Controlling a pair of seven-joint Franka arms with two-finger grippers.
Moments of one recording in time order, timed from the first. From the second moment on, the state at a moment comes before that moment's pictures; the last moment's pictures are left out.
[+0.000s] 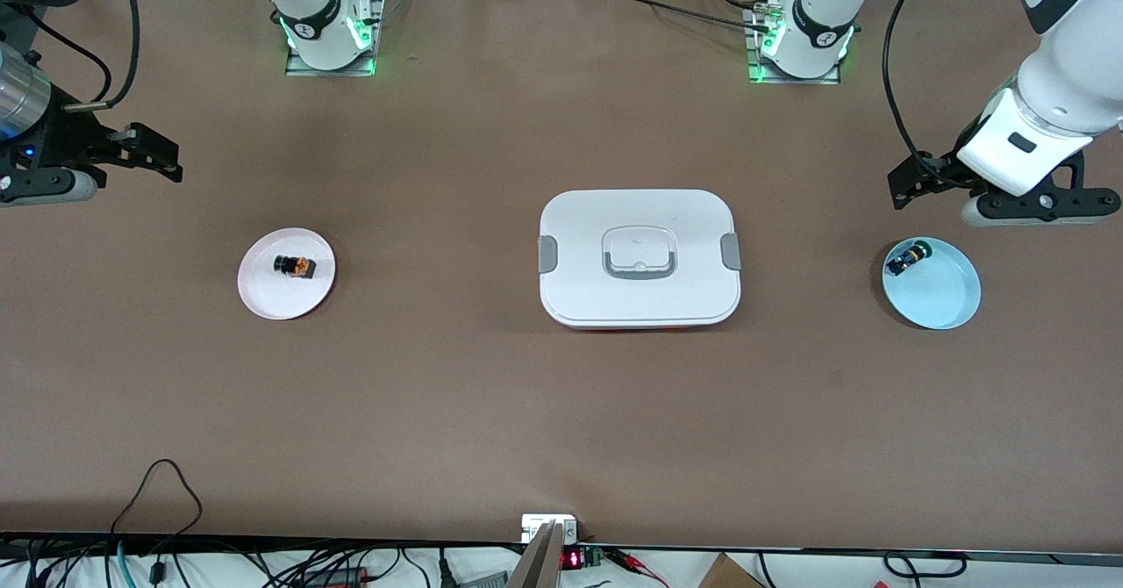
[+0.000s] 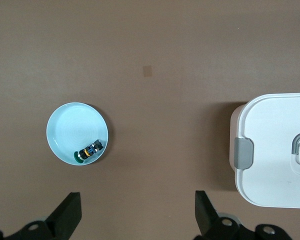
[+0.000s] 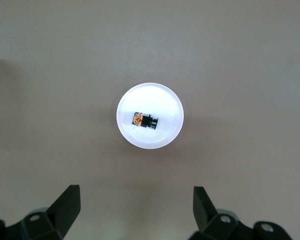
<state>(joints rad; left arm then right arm) -0.09 0.02 -0.04 -1.67 0.07 1.68 -0.17 0.12 0.01 -0.09 -1.67 -0.02 1.62 -0.07</state>
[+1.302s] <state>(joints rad) -0.09 0.02 -0.04 -1.67 0.07 1.68 -0.17 0.15 0.08 -0.09 -1.67 -0.02 1.63 0.08</state>
